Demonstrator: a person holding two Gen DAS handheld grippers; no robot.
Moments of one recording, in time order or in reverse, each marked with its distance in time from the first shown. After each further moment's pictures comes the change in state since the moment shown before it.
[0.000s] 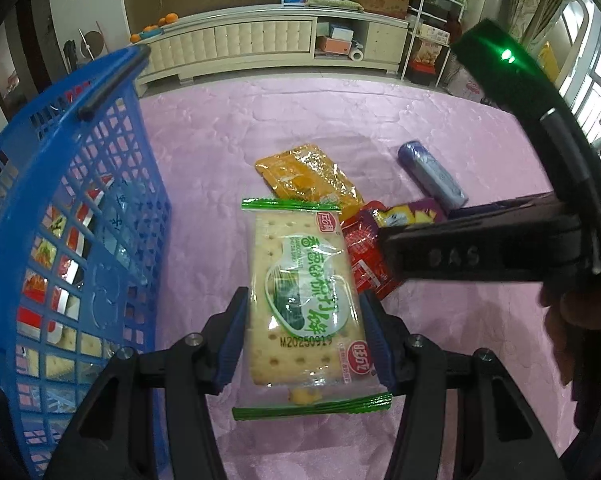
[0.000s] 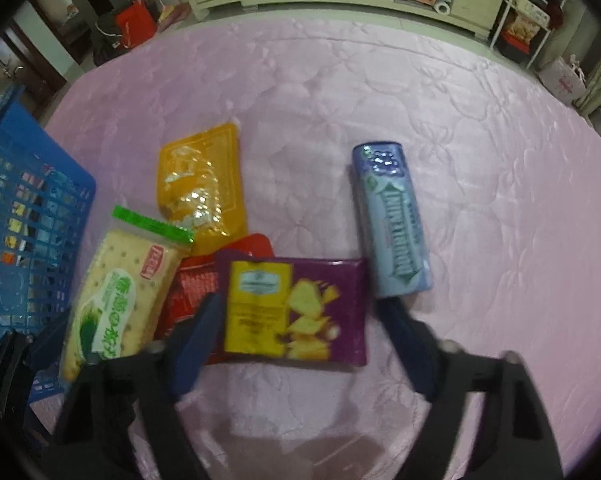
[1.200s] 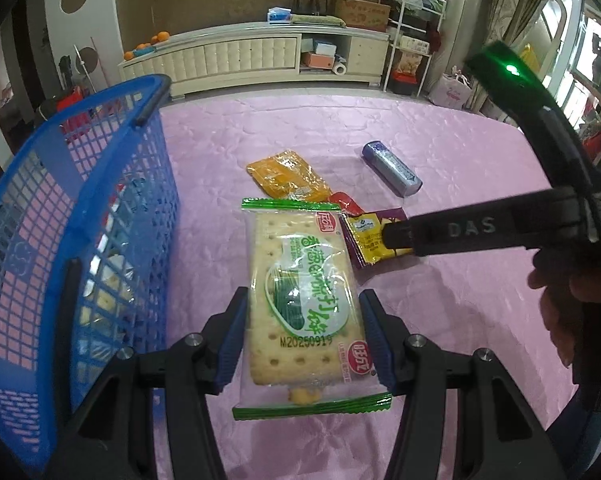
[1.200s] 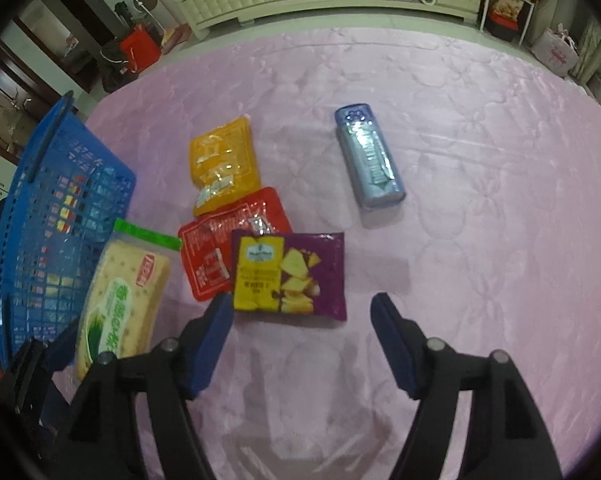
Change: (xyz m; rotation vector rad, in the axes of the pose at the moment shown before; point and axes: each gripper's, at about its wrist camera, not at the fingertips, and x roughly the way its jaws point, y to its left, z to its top) left arm -0.053 -0.006 -0.032 0.040 -0.054 -0.037; right arm -0.023 -0.013 -0.029 0.099 -0.020 0.099
